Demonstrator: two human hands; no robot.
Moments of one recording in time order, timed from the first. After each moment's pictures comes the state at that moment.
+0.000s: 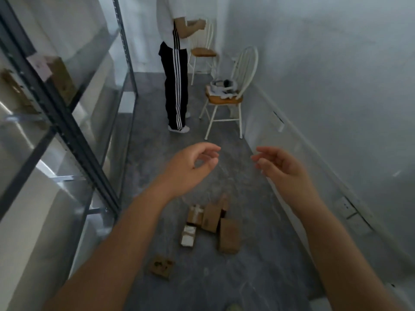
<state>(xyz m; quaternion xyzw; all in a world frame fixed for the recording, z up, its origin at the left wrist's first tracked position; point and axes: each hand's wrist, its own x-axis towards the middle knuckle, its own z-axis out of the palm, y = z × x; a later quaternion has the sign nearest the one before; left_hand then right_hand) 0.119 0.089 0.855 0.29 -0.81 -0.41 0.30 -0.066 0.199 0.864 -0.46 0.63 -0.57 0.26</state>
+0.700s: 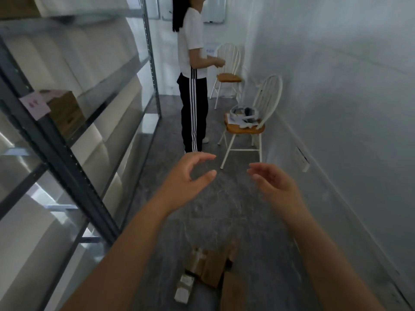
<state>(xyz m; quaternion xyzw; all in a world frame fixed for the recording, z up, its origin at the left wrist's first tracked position) -0.002 -0.056 0.862 0.35 -0.78 -0.37 0.37 -0.202 0.027 0.865 -0.51 0.60 -0.54 0.29</state>
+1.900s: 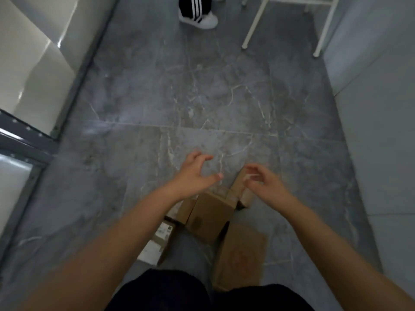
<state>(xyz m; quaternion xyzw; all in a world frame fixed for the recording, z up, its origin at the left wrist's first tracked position) -0.139 -0.211 0.182 0.55 -0.67 -0.51 0.03 -0.332 -0.153 0.170 -0.44 0.73 -0.22 0.47</state>
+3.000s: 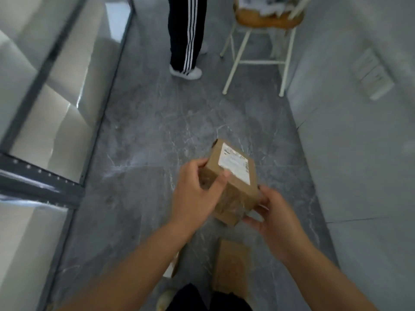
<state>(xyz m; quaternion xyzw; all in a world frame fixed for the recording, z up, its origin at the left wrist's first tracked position) -0.161 -0.197 0.495 0.57 -0.61 -0.48 0.27 -0.300 -0.132 0.507 -0.07 0.65 -0.48 0.58</state>
